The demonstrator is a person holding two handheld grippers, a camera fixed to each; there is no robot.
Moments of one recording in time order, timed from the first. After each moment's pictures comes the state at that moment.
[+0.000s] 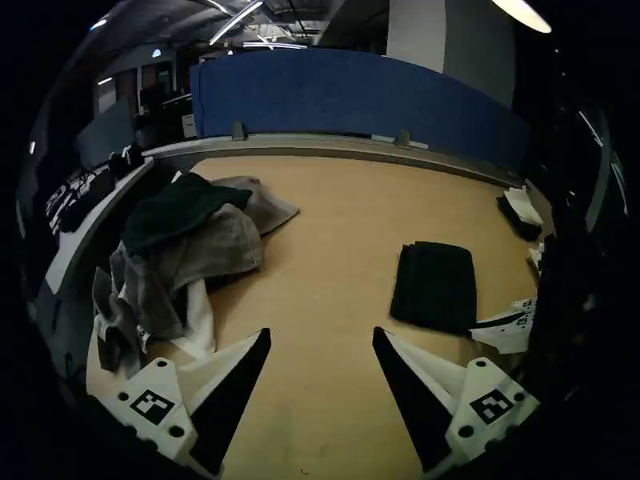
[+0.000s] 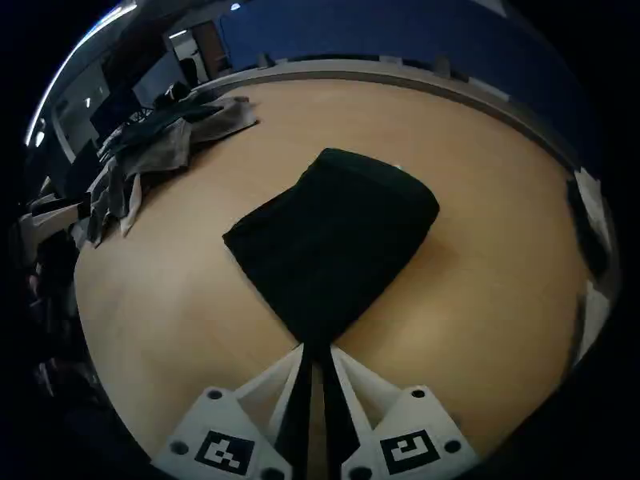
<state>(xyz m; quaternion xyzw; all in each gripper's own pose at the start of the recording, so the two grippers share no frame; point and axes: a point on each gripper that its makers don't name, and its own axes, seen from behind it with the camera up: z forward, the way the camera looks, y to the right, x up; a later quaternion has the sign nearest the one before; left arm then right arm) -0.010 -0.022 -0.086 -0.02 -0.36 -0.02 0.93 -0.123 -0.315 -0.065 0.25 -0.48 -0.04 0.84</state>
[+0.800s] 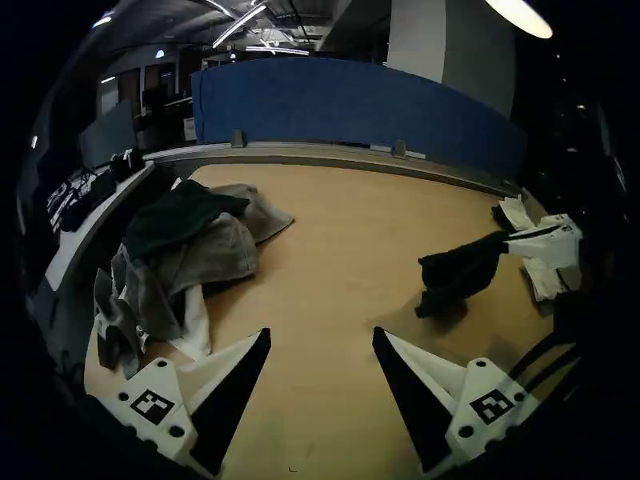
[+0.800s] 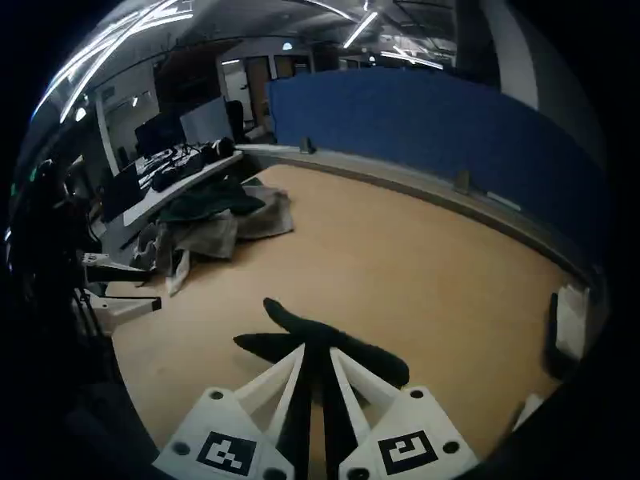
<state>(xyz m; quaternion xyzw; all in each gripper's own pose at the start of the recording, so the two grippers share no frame) 0.006 -0.009 -0.086 -0.02 -0.35 -0.03 0.94 0.042 -0.320 0.002 0.33 -0.35 -0.06 0.87</state>
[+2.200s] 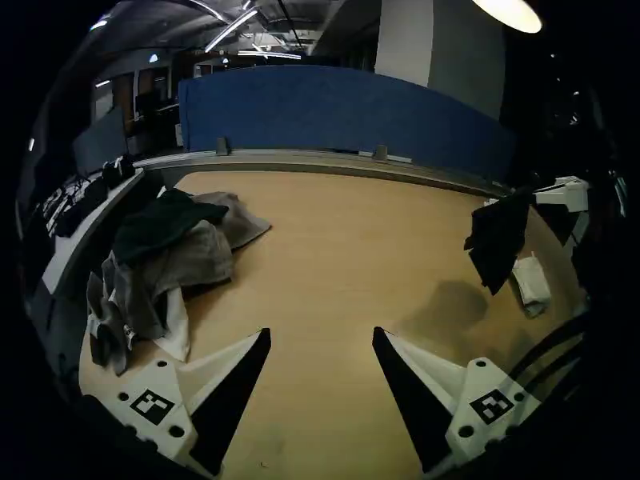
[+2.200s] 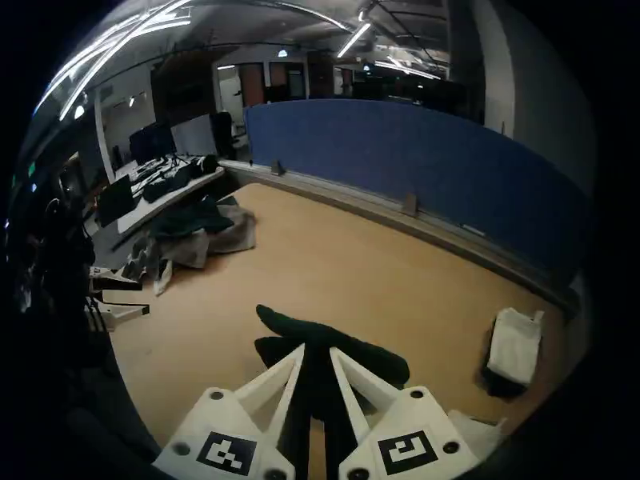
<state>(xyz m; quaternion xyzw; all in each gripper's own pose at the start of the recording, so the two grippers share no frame) 0.021 0.033 -0.093 -0.04 -0.34 -0.03 0.94 0.117 -0.186 0.028 0.31 -0.33 -0.08 0.89</state>
